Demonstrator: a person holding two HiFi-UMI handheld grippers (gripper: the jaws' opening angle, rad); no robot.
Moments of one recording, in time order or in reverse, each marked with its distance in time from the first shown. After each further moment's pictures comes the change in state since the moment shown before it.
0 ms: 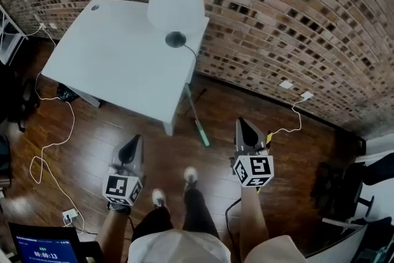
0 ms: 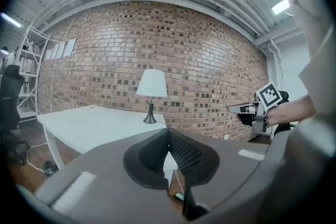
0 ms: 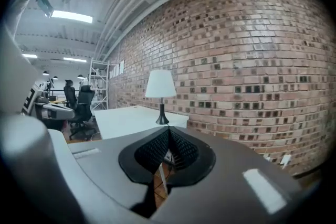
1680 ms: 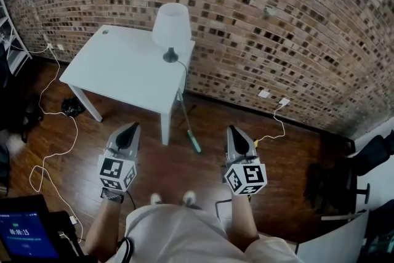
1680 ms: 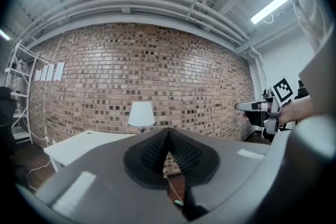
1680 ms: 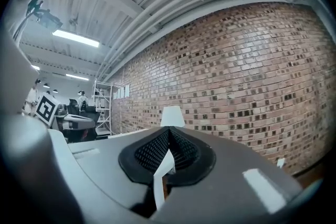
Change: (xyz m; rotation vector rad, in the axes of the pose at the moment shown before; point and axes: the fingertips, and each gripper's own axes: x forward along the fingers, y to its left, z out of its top) left arm -0.140 -0.049 0.130 0.104 -0.112 -0.097; right arm -0.203 0.091 0.121 0.049 -0.196 -0.003
